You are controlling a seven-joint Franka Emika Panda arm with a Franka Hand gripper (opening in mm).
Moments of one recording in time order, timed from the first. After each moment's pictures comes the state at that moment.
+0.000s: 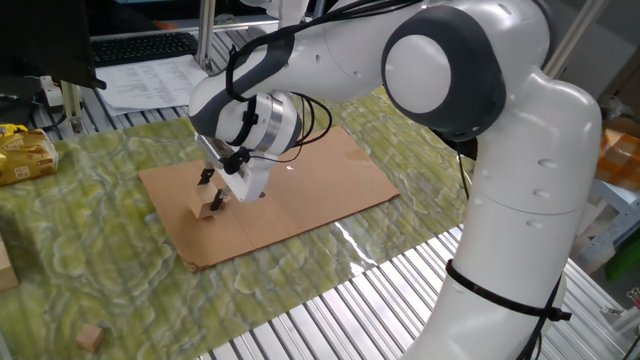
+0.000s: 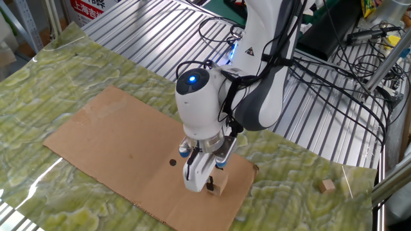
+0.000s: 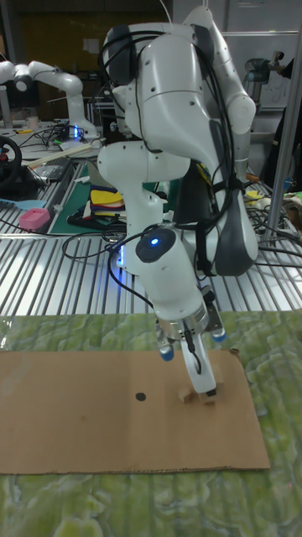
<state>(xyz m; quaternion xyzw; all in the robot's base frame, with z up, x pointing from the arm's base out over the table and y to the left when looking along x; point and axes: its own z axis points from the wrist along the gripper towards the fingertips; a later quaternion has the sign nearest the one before) 0.531 0.115 0.101 -0.67 -0.72 -0.12 0.11</state>
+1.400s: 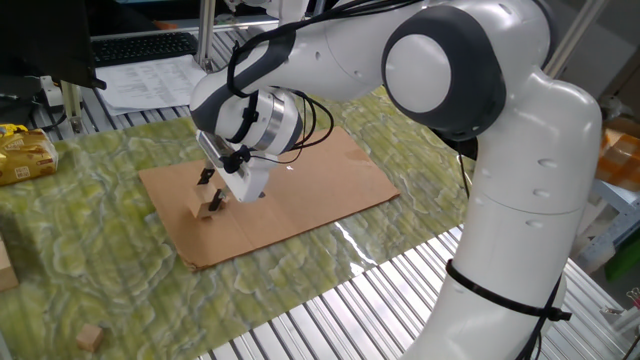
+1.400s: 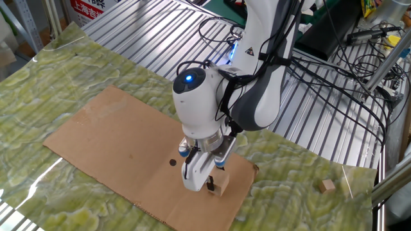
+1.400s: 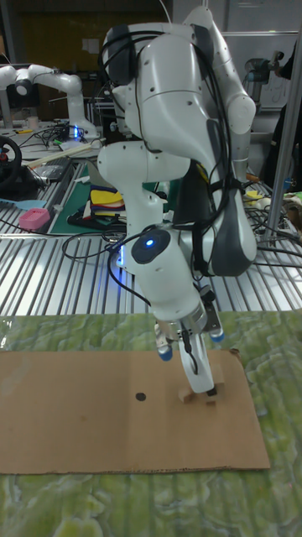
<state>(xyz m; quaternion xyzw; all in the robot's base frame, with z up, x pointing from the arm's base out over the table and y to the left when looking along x) 0.531 0.115 0.101 -0.68 -0.72 -0.14 0.11</state>
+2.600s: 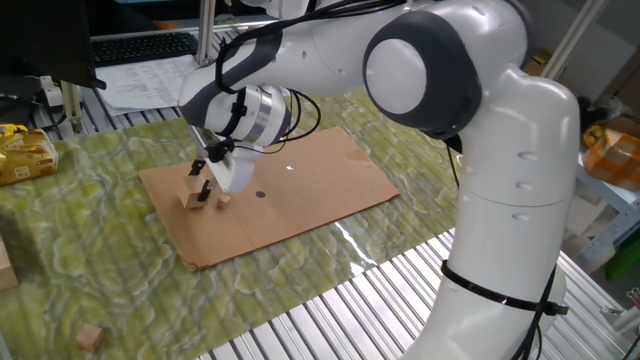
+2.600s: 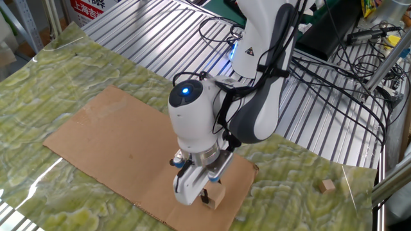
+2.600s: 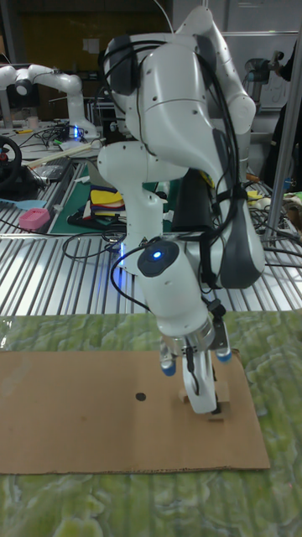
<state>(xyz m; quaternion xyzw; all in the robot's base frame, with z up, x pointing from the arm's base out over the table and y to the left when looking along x) 0.568 0.121 0.097 -0.71 -0.68 -0.13 0.11</state>
